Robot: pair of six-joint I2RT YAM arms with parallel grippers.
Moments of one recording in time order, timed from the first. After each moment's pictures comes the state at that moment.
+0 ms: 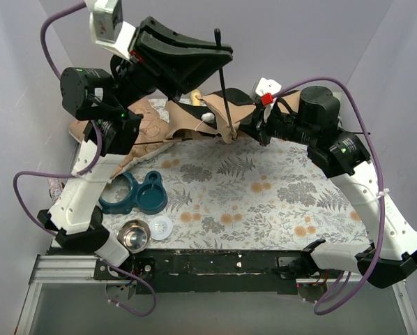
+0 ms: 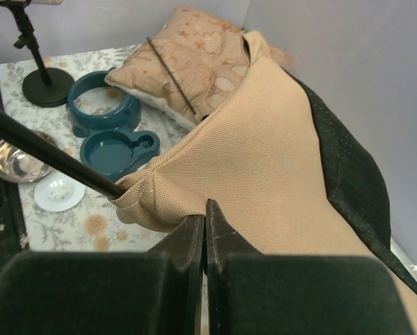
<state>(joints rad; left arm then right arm) -0.73 1.60 2.30 0.34 0.71 -0.72 0.62 1.21 1.61 -0.57 -0.50 -0.29</state>
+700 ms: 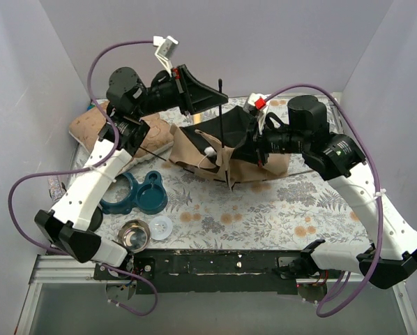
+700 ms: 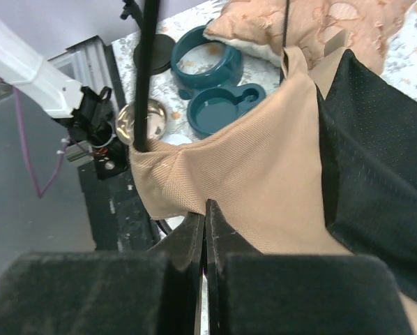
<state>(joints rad) -0.52 1.43 1.69 0.12 0.85 -0.86 0.64 1.20 1.56 -0.73 -0.65 -0.06</state>
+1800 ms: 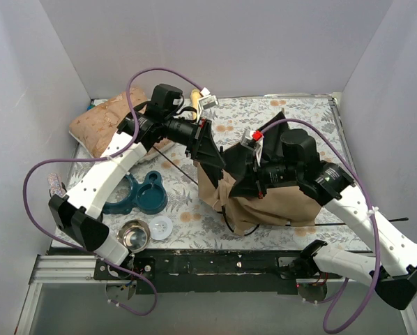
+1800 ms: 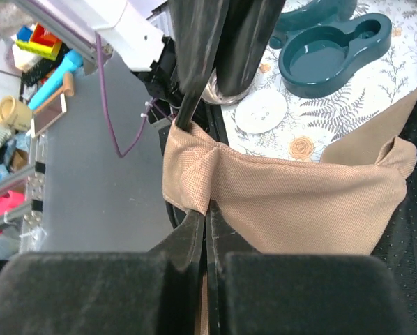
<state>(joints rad) -0.59 1.57 1.72 -0.80 1.23 -0.23 0.69 1.04 1.15 -0.56 -0.83 0.17</state>
